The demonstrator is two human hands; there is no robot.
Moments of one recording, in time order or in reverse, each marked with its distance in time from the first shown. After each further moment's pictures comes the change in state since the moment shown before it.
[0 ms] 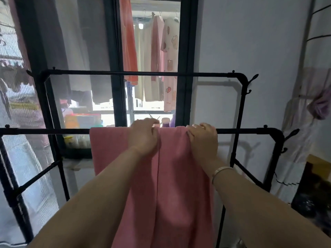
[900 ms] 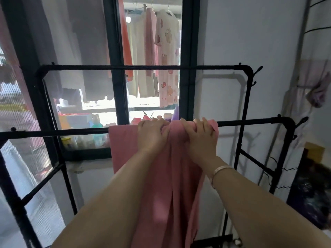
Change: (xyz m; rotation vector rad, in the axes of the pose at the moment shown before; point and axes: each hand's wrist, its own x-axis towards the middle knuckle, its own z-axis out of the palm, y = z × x) left_hand -0.006 -0.048 -0.008 -0.048 0.059 0.145; right_hand -0.020 -0.071 0.032 -0.091 -0.253 0.095
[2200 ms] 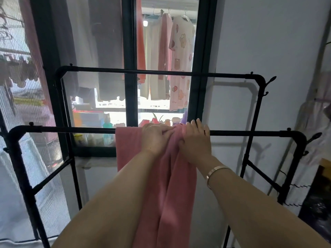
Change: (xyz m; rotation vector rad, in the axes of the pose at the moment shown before) left_hand 0.005 0.006 -0.013 -0.266 -0.037 -0.189; right_hand 0.025 -0.025 -0.007 0.040 -0.111 -0.084
